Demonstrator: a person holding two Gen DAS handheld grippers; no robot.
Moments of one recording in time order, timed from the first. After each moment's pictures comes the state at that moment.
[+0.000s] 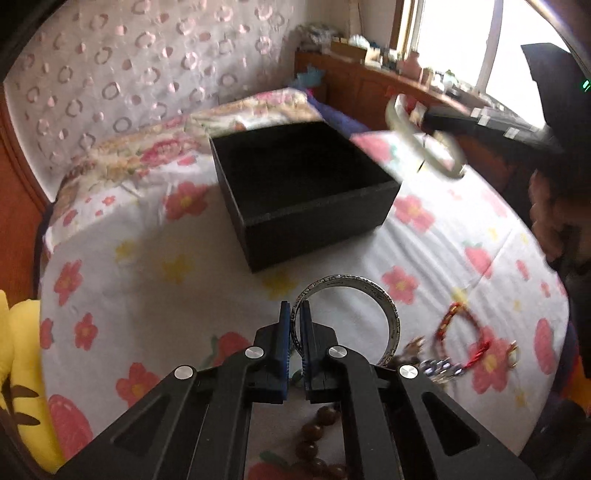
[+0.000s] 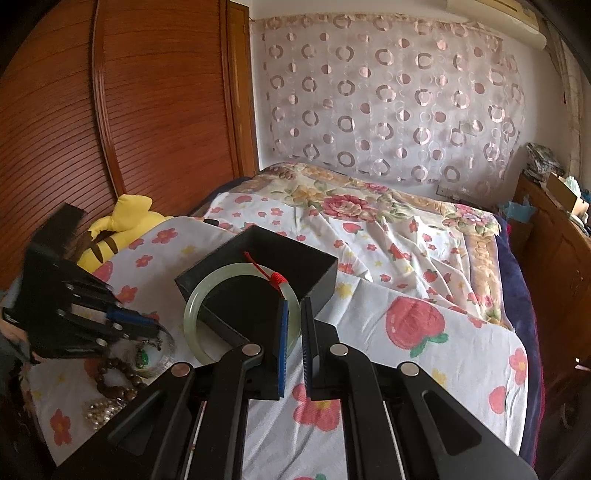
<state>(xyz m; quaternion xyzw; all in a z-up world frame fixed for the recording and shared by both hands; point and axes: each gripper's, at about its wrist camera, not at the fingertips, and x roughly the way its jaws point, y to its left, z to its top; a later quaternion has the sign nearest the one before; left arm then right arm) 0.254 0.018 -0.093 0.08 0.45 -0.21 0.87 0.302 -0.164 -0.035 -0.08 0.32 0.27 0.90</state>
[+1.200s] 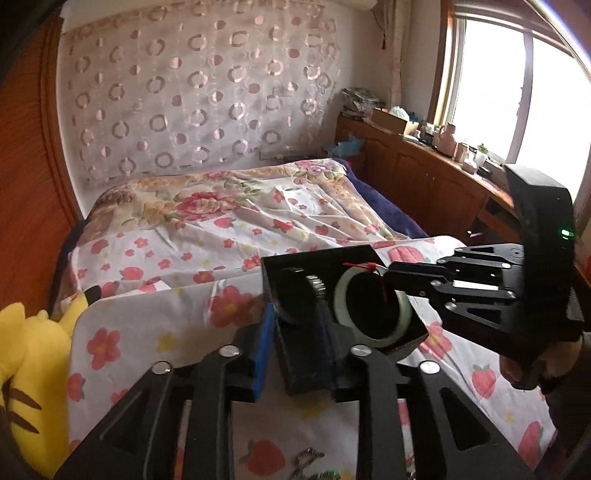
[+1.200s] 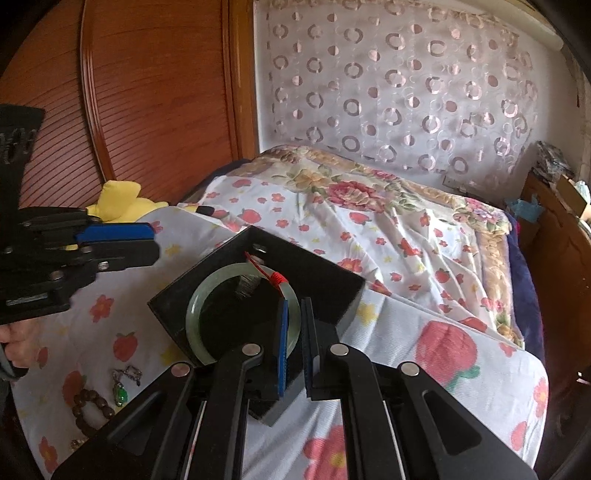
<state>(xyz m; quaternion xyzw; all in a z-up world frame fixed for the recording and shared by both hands) 0.306 0.029 -0.040 0.01 0.35 -0.14 0.92 0.351 -0.109 -0.062 -0.11 0.35 0.28 0.89</state>
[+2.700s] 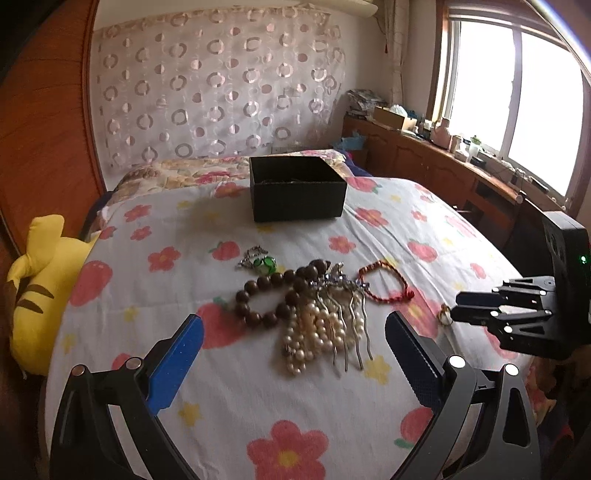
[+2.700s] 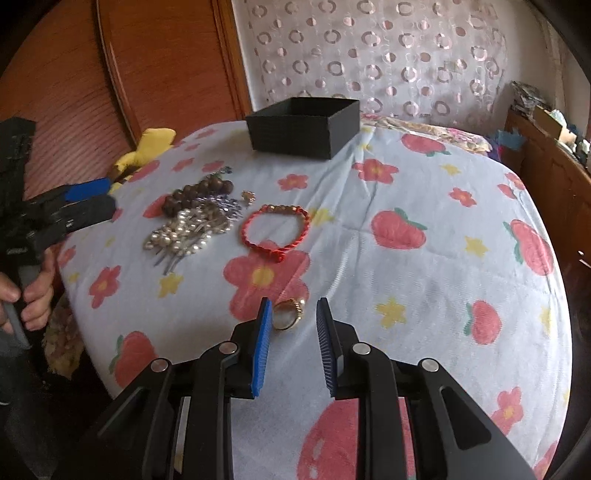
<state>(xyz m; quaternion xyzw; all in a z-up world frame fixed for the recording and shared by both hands) 0.082 0.011 -0.083 0.01 0.35 -0.11 0.93 0.110 -0.189 -0.123 -0.06 0.42 0.24 0.87</state>
